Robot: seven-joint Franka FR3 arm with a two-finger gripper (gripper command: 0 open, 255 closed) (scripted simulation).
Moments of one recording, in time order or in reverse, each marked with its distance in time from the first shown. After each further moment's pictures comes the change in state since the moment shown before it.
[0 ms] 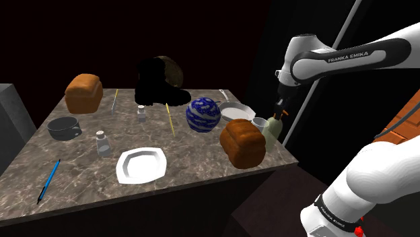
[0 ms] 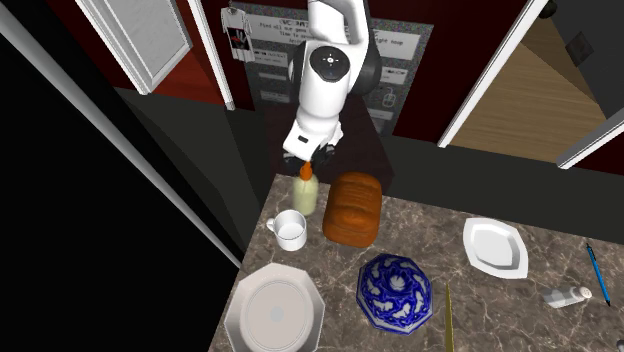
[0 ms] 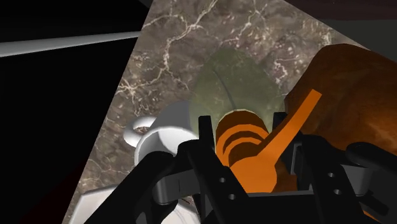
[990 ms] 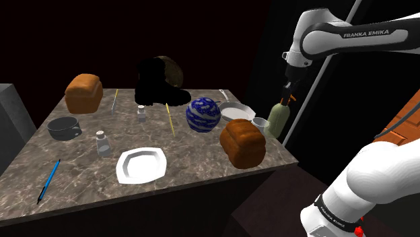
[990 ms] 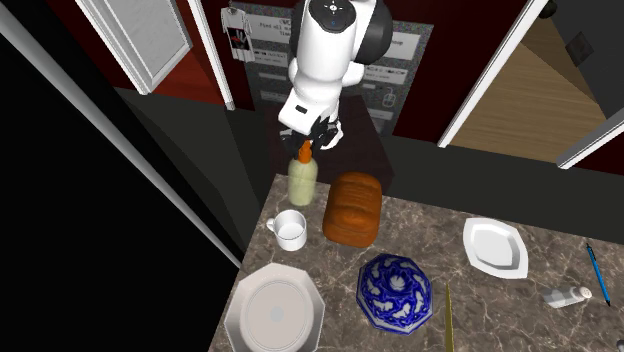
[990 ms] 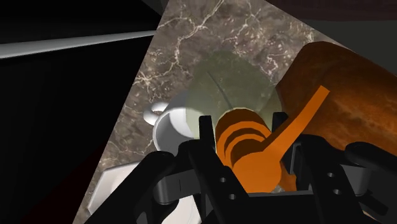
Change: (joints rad) arm 0.005 -0.050 0.017 0.160 0.021 -0.208 -0.030
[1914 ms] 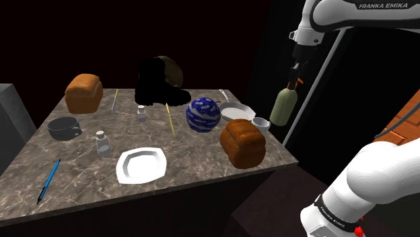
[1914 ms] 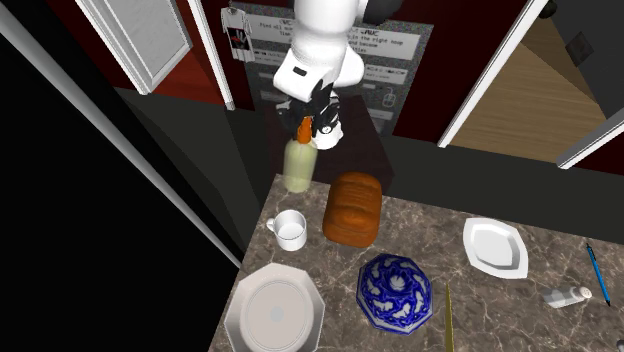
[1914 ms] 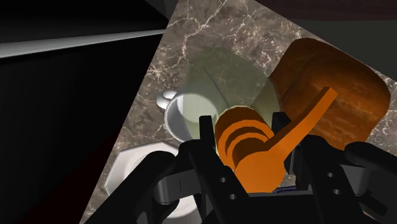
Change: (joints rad) arm 0.005 0.011 0.016 0.199 0.016 -0.187 -0.026
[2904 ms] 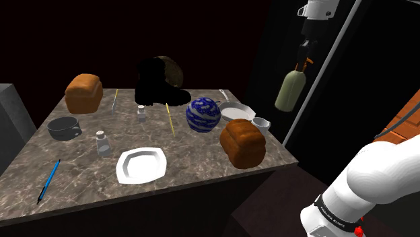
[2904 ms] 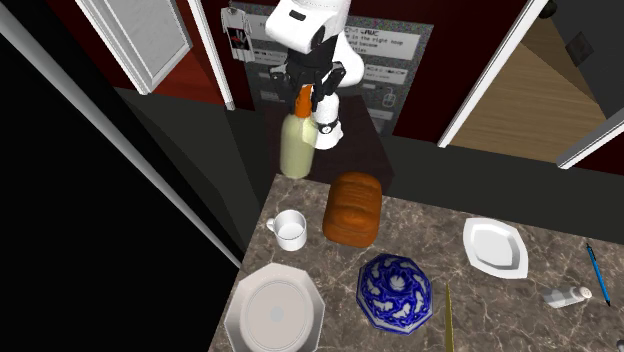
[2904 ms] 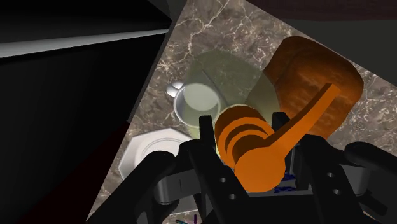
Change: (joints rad) arm 0.003 0.055 0.012 0.246 0.010 -0.189 -0.029
